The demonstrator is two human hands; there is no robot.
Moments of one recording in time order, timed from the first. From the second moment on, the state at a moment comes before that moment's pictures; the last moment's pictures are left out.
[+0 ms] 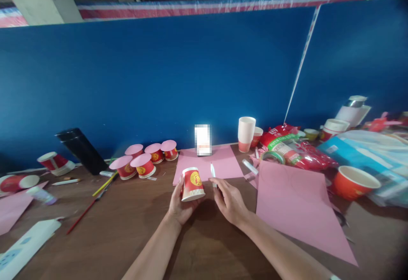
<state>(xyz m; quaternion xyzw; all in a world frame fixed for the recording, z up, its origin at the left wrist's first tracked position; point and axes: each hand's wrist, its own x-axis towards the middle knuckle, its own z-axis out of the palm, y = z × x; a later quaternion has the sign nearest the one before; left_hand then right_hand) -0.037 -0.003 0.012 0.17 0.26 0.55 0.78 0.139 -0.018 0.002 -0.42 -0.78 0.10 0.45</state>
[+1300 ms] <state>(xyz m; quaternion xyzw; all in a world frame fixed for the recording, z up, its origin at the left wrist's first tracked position) -0.034 0.000 0.003 0.20 0.29 0.58 0.74 0.135 -0.022 0.005 -0.39 -0.77 0.15 0.48</state>
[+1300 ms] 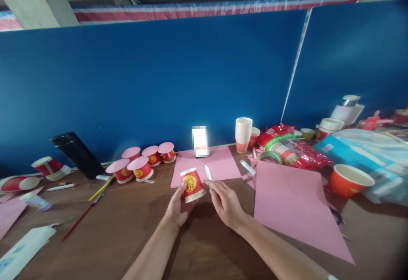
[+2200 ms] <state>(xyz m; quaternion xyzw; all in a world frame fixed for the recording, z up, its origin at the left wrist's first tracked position) -0.021 -0.002 0.002 0.34 0.26 0.59 0.69 0.139 -0.006 -0.007 -0.48 -0.70 0.13 0.51</state>
